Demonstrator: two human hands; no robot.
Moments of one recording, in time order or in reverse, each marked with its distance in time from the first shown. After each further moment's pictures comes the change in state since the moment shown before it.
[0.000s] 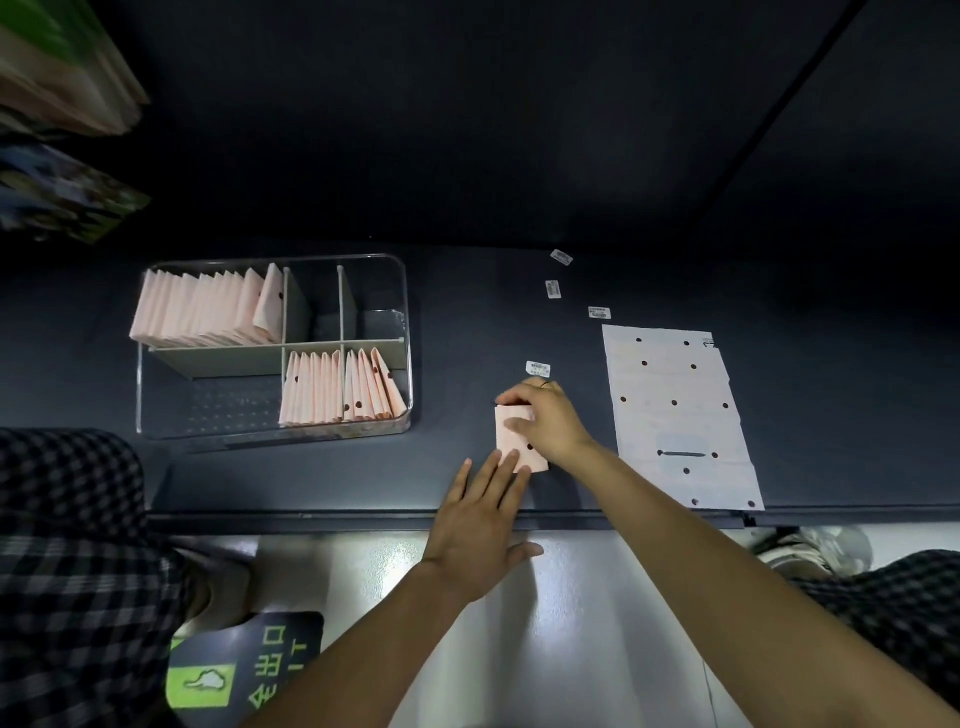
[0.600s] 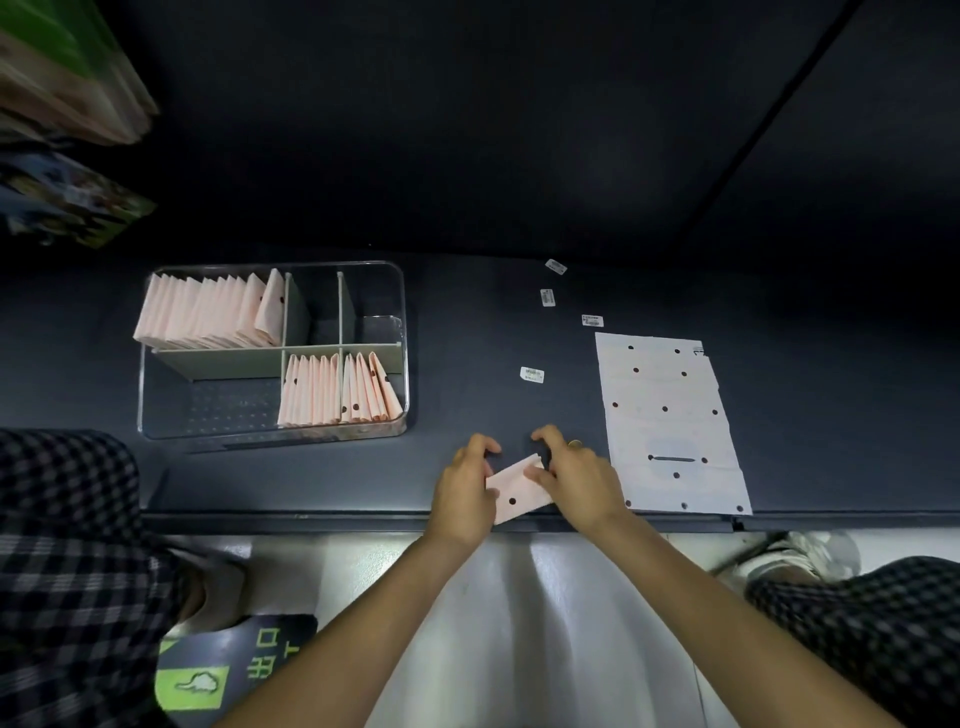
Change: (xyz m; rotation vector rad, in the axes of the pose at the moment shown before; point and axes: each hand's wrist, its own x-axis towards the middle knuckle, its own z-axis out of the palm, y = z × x) left_hand 0.021 -0.002 -0.033 -0.793 0.166 -0.427; right_hand -0.062 0.023 0.000 -0.432 0.044 0.062
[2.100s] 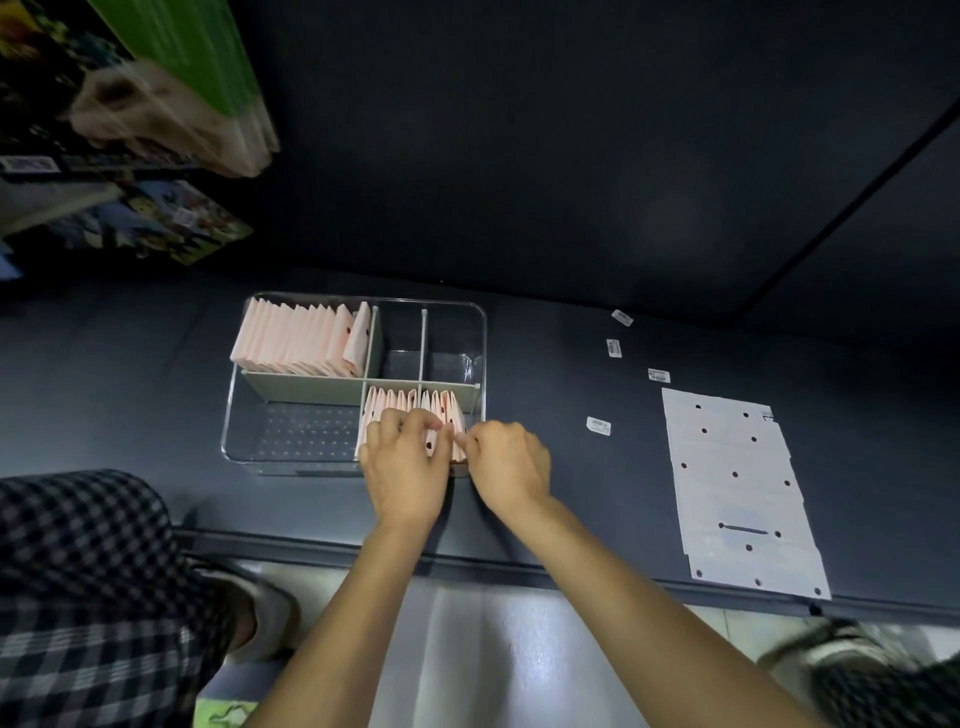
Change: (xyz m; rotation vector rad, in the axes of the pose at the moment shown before) left_hand 0.031 -0.044 -0.112 0.127 0.615 -0.093; right_hand 0.053 -0.169 -0.008 -0.015 0.094 -0.073
